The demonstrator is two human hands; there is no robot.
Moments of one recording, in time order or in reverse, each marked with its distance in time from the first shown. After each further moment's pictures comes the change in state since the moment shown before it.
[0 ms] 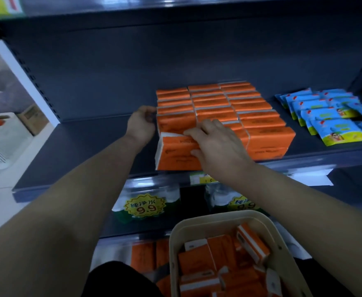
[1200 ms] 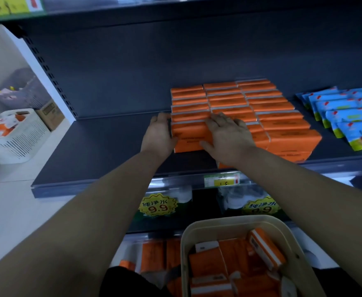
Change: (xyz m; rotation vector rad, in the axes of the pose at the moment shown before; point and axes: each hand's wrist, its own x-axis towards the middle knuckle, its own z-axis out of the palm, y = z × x) left_hand -0.034 0.000 0.001 0.317 -0.034 0.166; right_hand 0.049 0.028 0.045 -0.163 -0.261 0.151
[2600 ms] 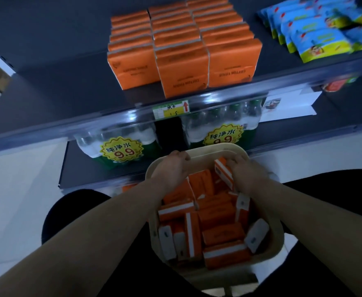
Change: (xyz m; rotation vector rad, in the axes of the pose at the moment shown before) left_hand -0.205 0.015 0.153 0.313 -0.643 0.071; right_hand -0.245 0.090 0.155 0.120 -0.464 0.088
